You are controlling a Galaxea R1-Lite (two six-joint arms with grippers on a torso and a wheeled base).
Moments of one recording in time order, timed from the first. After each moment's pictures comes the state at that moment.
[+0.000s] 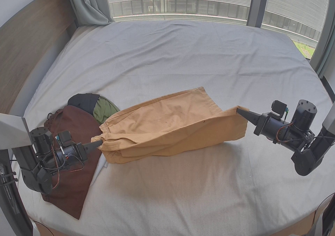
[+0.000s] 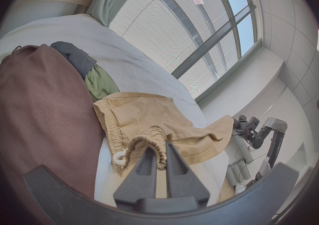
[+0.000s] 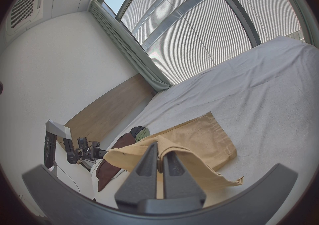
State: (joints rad) left arm 0.06 2.17 -0.39 -1.55 -0.77 -0.44; right arm 0.20 1.97 -0.54 -1.46 0.54 0.41
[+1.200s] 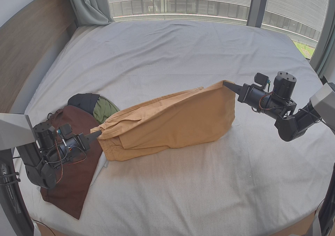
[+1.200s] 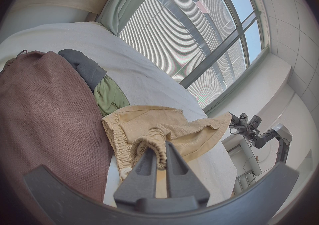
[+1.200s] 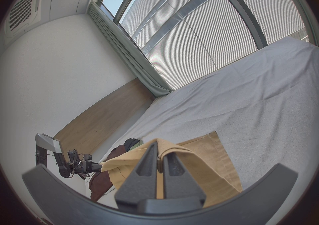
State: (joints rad) left arm 0.04 2.20 -0.49 -1.55 -0.63 -0.51; right arm 0.20 2.13 -1.09 -1.10 0.54 0.43
